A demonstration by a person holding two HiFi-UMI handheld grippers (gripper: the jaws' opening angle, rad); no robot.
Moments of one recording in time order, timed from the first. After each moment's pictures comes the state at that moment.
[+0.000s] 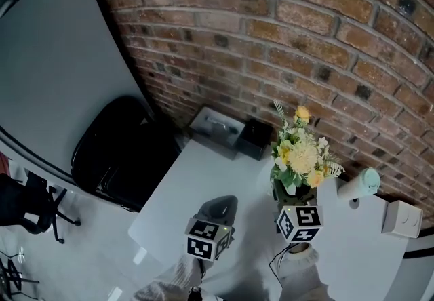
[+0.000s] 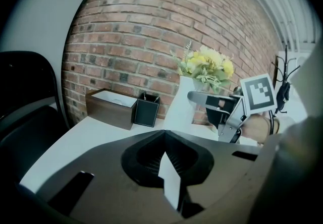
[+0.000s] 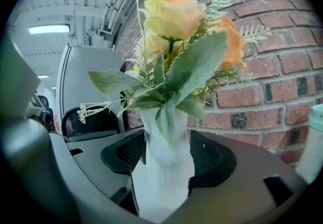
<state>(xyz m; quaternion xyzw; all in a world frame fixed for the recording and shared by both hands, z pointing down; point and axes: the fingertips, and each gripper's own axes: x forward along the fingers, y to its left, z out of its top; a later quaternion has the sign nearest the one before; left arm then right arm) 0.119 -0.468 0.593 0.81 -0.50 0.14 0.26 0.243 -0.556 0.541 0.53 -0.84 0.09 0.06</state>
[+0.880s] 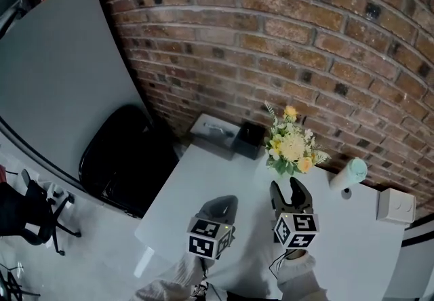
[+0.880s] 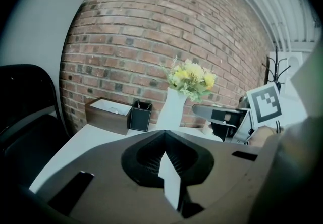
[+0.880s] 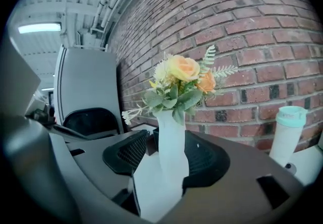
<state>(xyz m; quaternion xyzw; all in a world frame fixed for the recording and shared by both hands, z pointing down) 0.121 -0.440 0.554 0.84 -0.48 0.13 0.23 0.255 -0.494 0.527 0.57 -0.81 0.12 0.07</state>
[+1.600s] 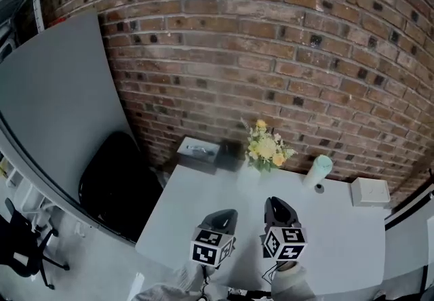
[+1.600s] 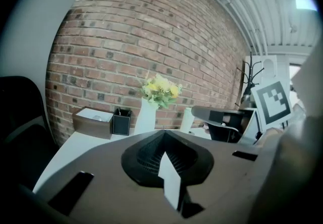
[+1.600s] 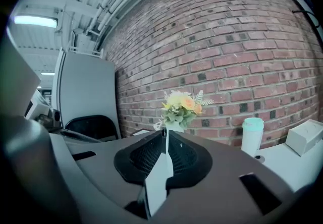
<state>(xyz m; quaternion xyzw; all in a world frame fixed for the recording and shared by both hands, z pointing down) 0.139 -0.369 0.507 0.89 -0.40 0.11 0.19 0.251 -0.389 0.473 0.63 -0.77 0.10 0.05</state>
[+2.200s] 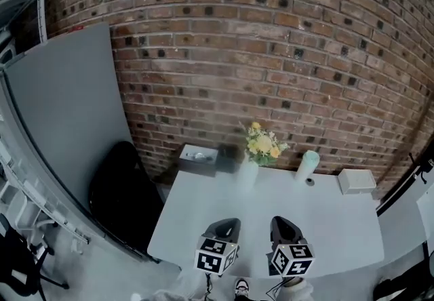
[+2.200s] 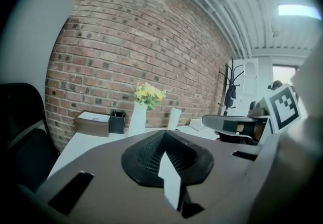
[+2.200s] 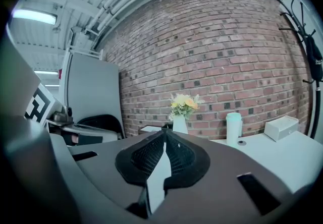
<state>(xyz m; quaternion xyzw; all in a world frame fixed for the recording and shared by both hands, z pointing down) 0.097 -0.287 0.484 0.92 -0.35 0.09 0.16 0.212 -0.262 0.461 0.67 -0.73 0.11 0.05</state>
